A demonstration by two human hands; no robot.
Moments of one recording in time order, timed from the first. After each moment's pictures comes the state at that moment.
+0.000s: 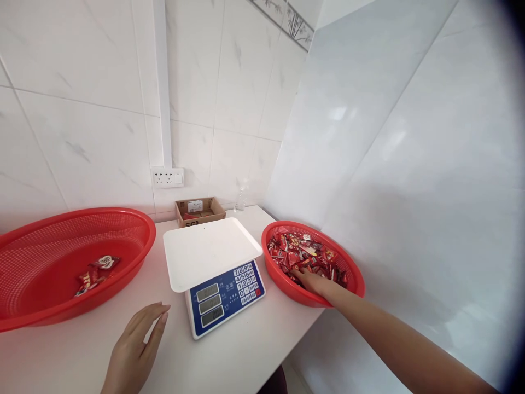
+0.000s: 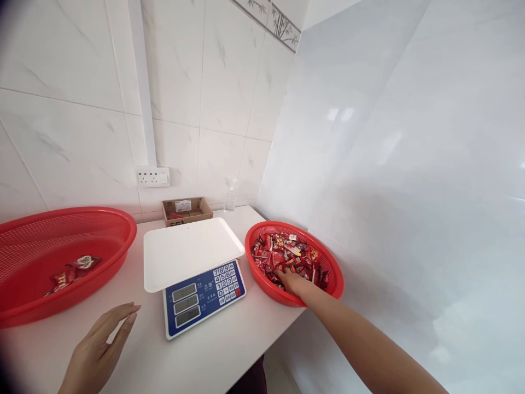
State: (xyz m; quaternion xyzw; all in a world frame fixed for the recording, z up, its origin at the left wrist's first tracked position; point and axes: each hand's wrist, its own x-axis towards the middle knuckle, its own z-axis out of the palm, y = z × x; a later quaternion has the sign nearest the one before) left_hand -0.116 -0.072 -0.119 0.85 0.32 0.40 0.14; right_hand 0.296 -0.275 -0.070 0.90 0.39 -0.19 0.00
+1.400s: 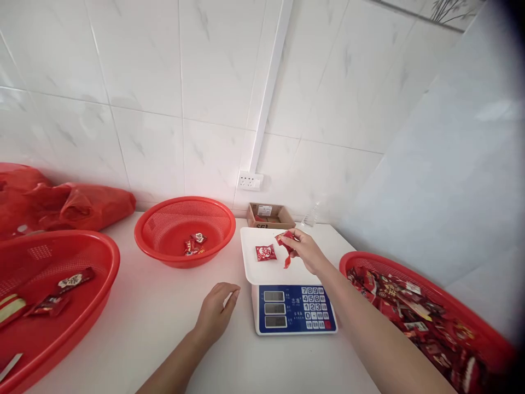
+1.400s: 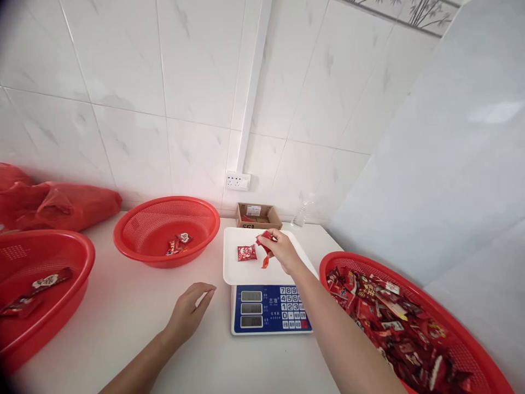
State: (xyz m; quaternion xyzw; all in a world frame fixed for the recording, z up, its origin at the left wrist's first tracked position) left_hand -0.117 -0.078 -0.110 0.81 0.33 0.42 0.25; right_hand 0.137 -0.074 0.003 0.63 0.49 -0.33 -0.51
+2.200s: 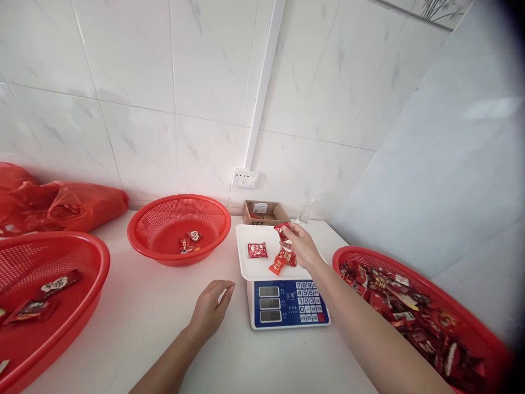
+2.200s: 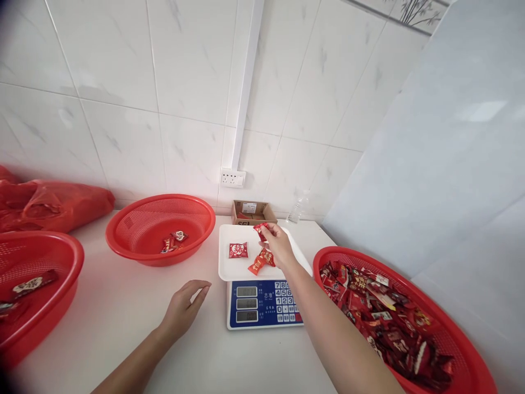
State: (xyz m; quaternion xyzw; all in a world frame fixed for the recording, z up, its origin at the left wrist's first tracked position) left_hand -0.117 -0.076 -0.111 0.81 0.34 0.42 0.24; right_hand 0.139 -0.067 -0.007 0.60 0.38 -0.33 -0.62
